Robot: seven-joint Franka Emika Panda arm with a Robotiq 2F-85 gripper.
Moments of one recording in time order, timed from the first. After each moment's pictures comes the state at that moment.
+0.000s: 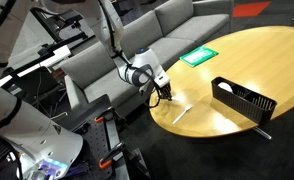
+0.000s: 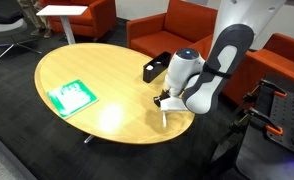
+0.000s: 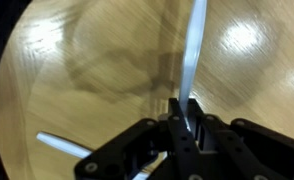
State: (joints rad) arm 0.43 1.00 -0.10 -2.11 0.13 3.22 1.04
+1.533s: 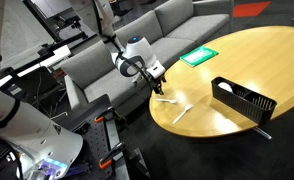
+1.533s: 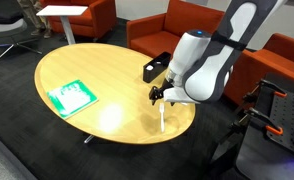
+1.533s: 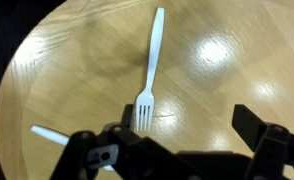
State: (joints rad) arm 0.33 0.81 0.05 -2.24 0.33 3.24 0.77
